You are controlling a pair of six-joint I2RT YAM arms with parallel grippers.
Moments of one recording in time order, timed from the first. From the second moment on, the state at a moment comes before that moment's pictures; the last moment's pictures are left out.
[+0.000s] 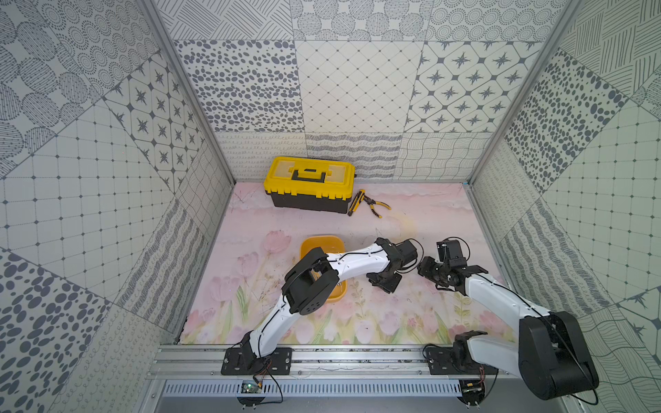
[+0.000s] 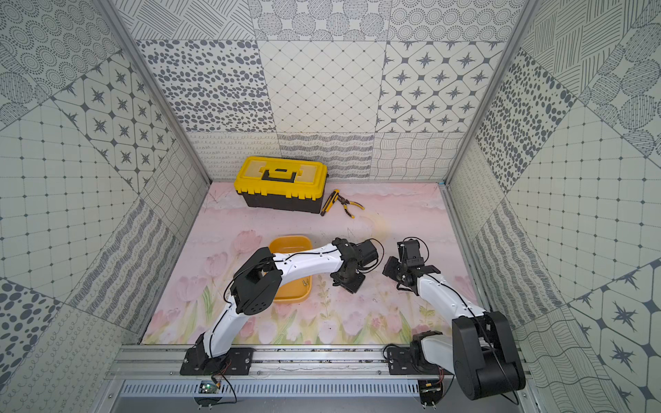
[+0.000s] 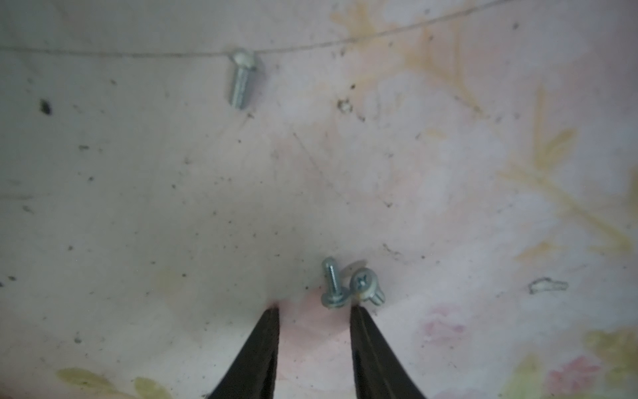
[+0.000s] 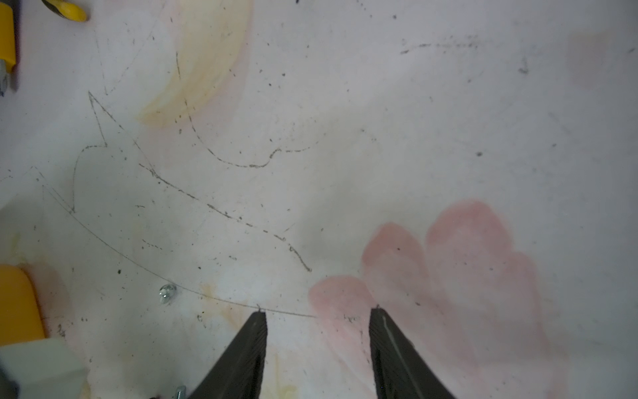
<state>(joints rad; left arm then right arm) -1.02 2.28 1.84 -1.00 -0.01 -0.43 0.17 1.21 0.52 -0.31 -0.04 0.61</state>
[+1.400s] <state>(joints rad) -1.00 2.36 1.96 -1.05 -0.04 -0.43 0.17 1.21 0.52 -0.31 -0.04 0.61</state>
